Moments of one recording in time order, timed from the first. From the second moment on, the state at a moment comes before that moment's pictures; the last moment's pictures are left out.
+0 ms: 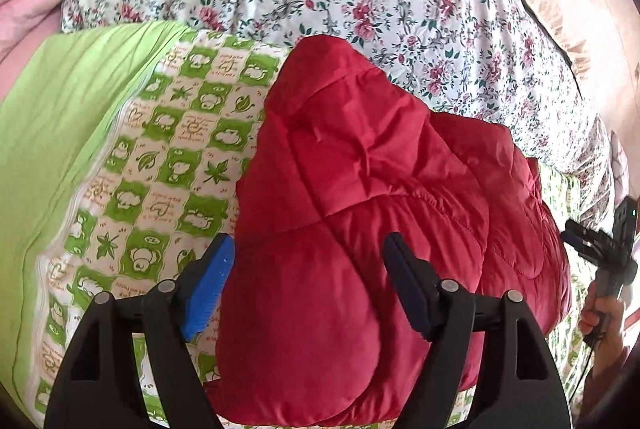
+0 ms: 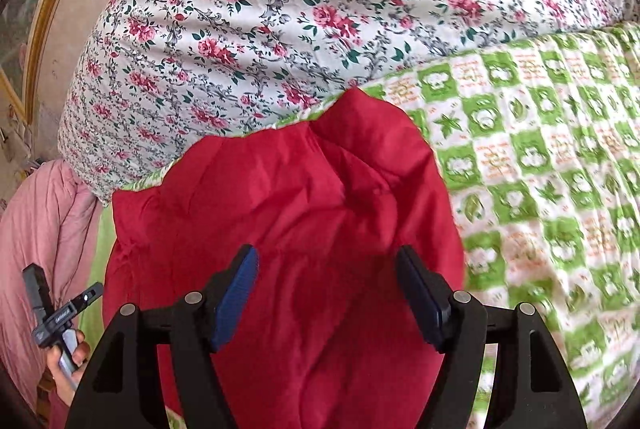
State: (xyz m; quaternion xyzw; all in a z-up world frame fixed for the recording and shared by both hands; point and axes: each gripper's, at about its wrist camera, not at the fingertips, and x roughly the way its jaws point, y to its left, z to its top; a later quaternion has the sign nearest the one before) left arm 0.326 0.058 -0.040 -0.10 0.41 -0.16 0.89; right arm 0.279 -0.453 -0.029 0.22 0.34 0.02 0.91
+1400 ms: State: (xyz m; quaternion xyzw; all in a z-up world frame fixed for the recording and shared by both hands) left arm 0.307 0.054 -0.049 -0.20 0.44 -0.36 0.80; right arm 0.273 -0.480 -0.072 0.36 0.40 0.18 0.82
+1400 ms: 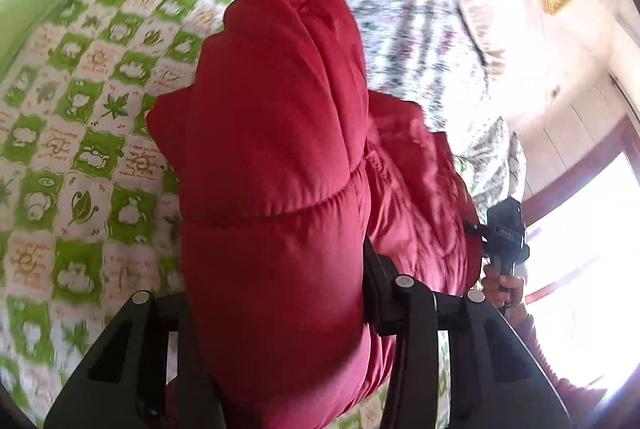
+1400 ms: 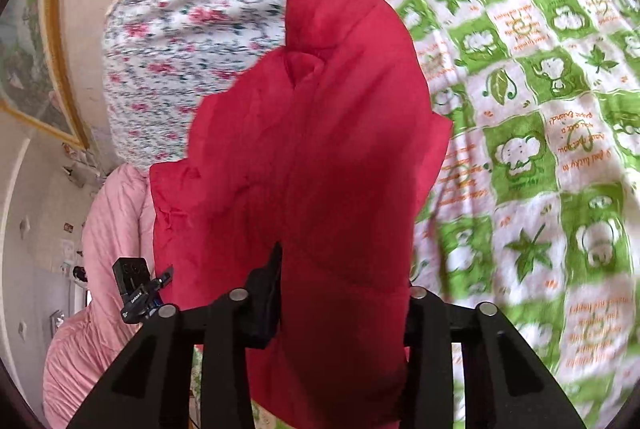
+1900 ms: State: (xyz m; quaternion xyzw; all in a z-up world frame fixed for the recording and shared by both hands) left arm 0.175 0.100 -0.054 -0.22 0.40 -0.37 0.81; right arm 0.143 -0.433 -0.054 0.34 0.39 0.22 0.83
